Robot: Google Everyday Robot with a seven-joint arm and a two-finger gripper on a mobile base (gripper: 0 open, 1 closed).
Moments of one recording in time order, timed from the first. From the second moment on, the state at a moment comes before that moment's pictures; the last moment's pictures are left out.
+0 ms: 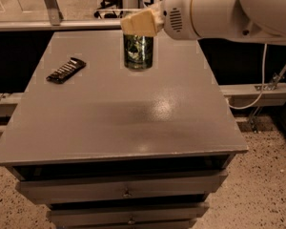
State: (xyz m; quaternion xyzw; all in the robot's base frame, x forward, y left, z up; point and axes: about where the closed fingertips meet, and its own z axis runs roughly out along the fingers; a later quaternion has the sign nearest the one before) arm 0.566 -0.018 1.048 -0.30 0.76 0.20 0.54
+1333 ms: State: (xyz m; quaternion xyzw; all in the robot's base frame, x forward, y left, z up) arm 0.590 -0.035 1.008 -0.49 0.64 0.20 0.56
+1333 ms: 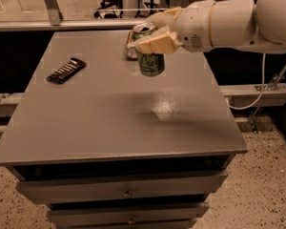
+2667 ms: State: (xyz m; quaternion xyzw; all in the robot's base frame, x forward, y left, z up) arm 0.603 -0.066 0.958 -0.56 0.55 0.12 0.60
